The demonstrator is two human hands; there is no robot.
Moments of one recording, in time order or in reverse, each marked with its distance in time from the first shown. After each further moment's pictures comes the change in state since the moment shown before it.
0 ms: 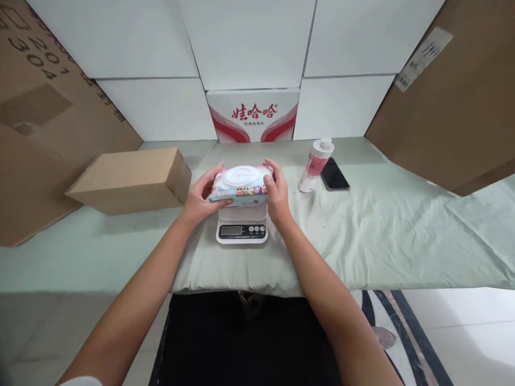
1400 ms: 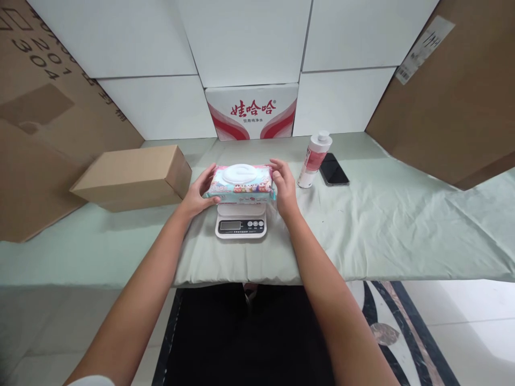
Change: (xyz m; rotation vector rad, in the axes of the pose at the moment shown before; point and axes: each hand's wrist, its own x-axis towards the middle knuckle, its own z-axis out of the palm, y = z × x) left_hand -0.002 -0.035 -0.024 -0.055 -0.115 -0.146; right_hand 0.003 0.011 -0.026 0.051 -0.034 0.030
